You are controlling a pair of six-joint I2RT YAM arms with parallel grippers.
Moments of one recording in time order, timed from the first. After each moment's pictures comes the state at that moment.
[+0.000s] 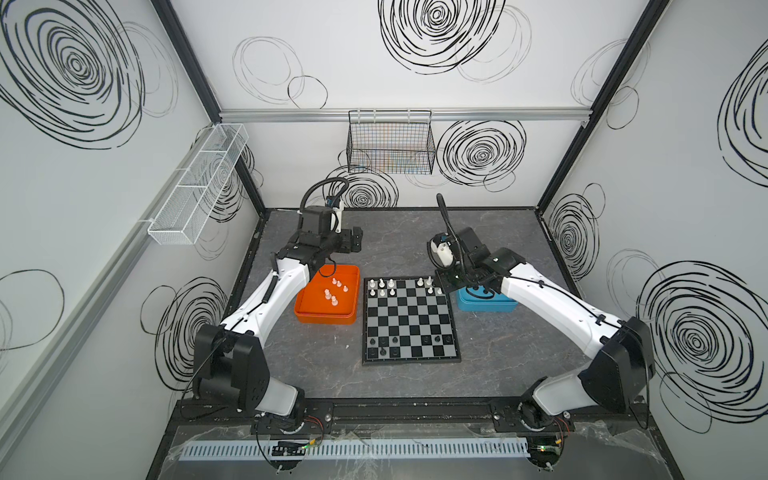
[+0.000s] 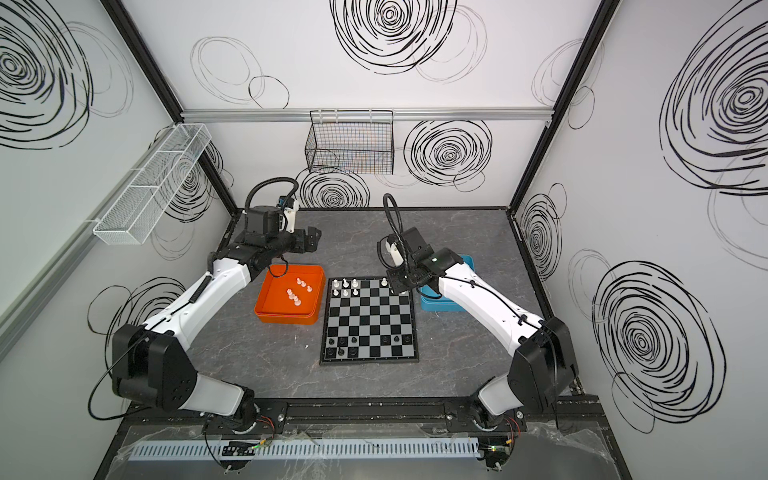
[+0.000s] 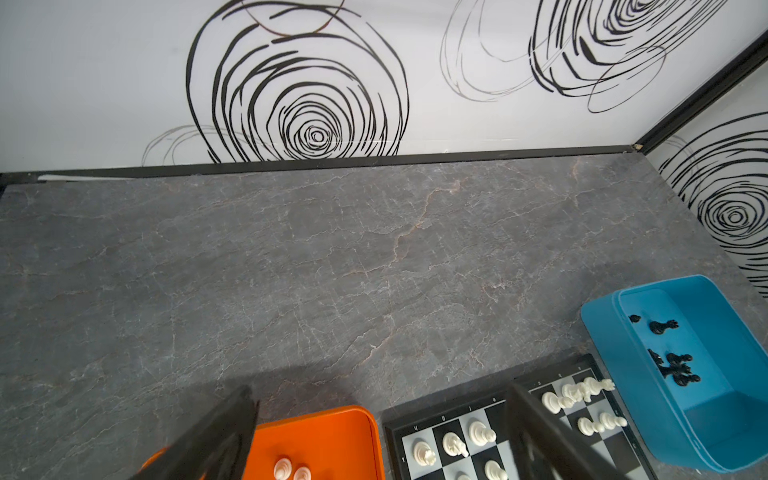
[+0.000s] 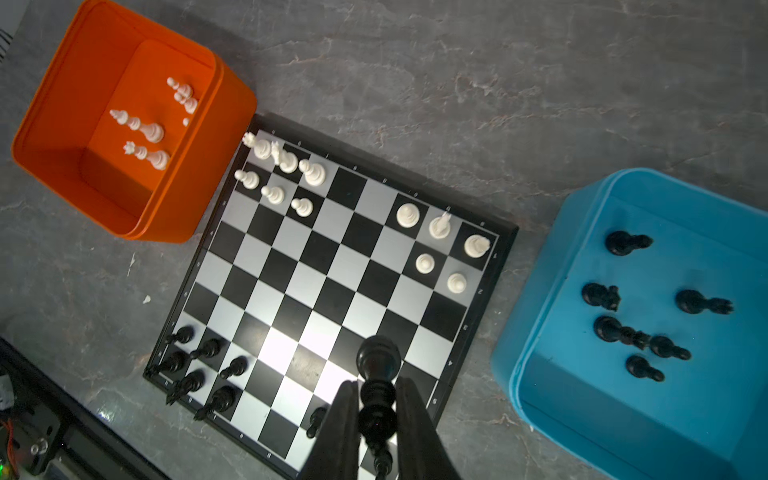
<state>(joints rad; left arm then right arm) -0.20 1.48 1.21 -0.33 0.11 -0.17 0.63 1.46 1.25 -0.79 -0.07 0.22</state>
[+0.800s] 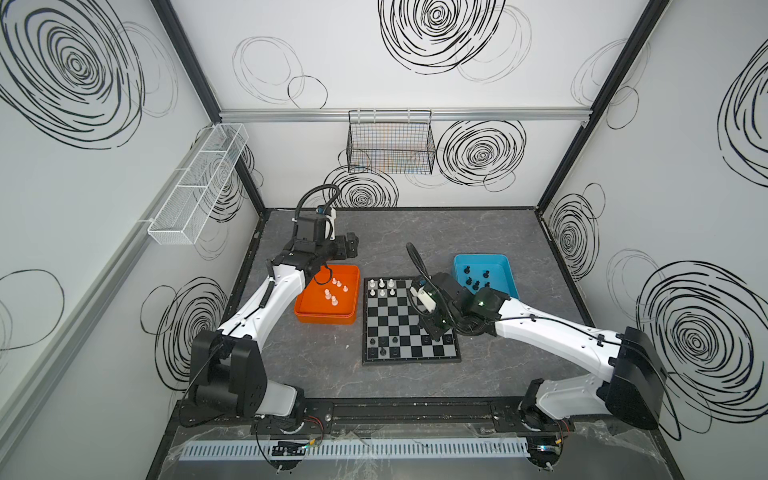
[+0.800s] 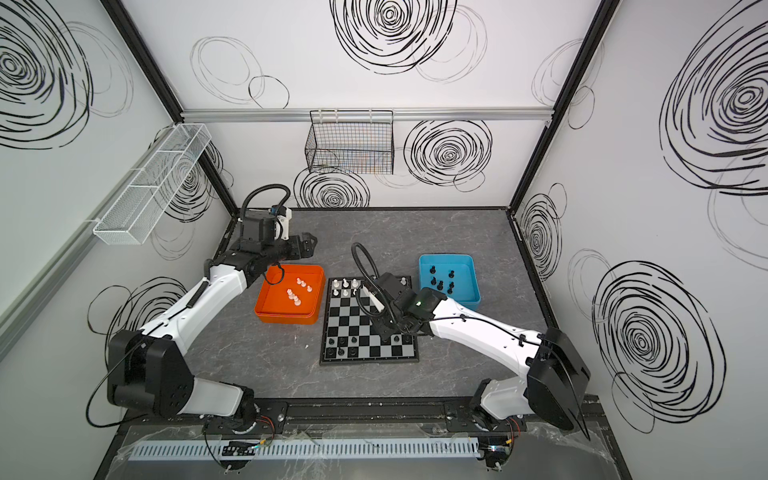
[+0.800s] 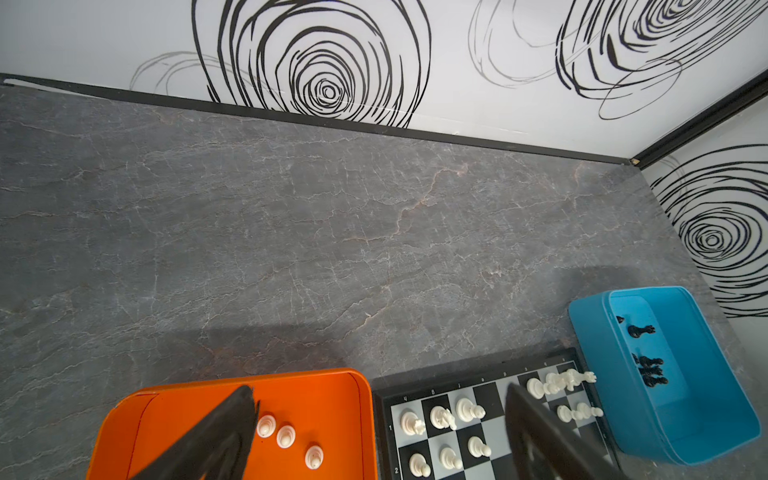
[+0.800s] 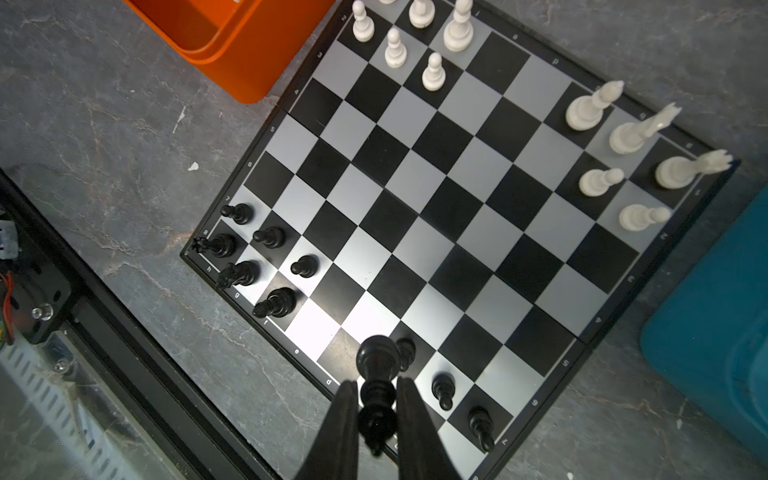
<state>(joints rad) -0.17 1.44 1.13 -0.32 0.15 -0.28 0.91 1.36 1.00 -0.68 -0.02 0.29</state>
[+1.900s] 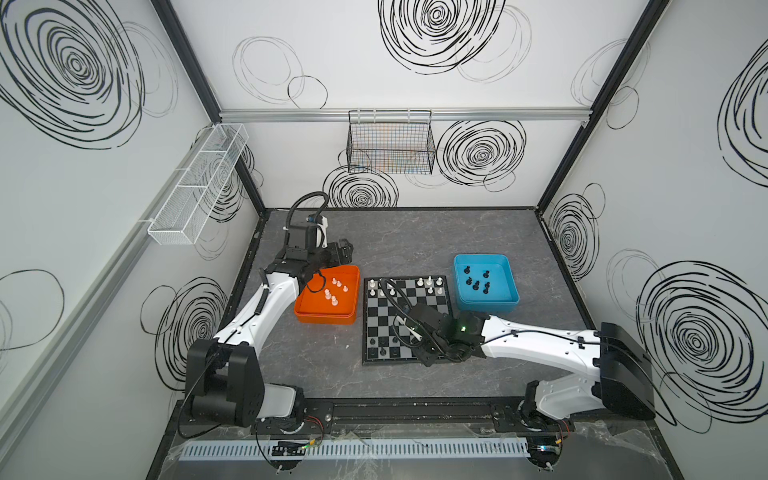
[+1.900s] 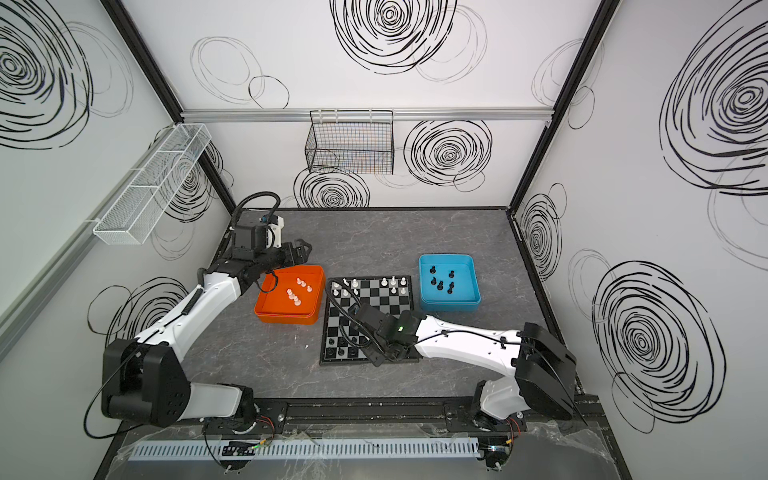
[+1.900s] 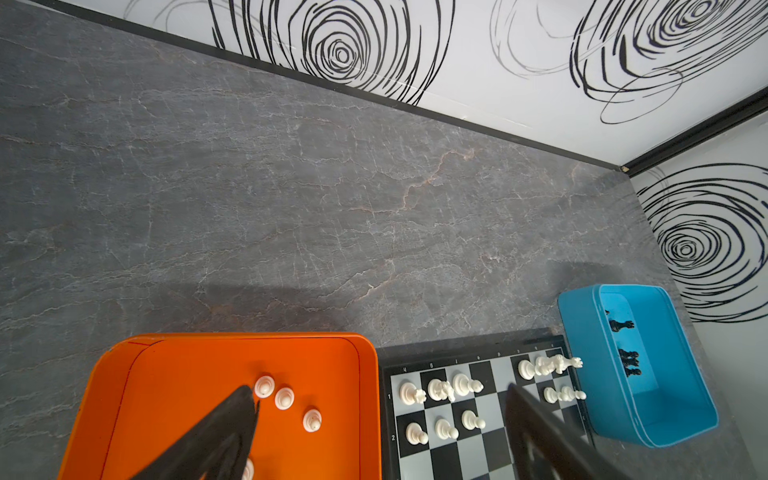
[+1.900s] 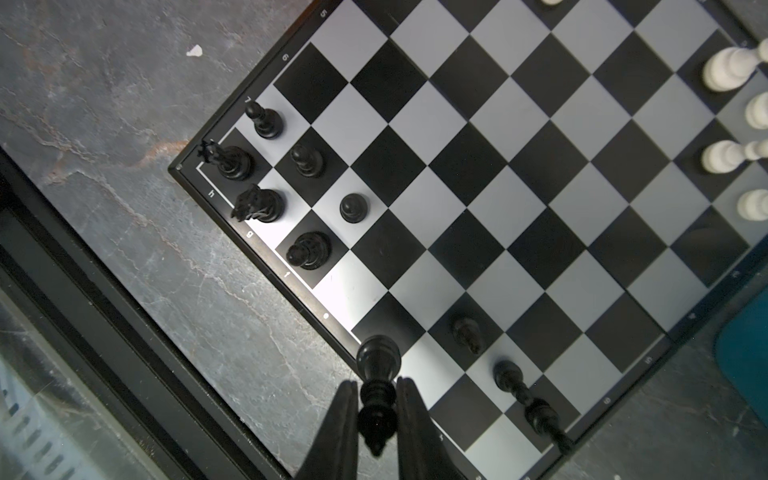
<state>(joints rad) -0.11 1.39 1.04 -0.31 0.23 -0.34 1.13 1.43 0.94 -0.65 0.10 0.32</state>
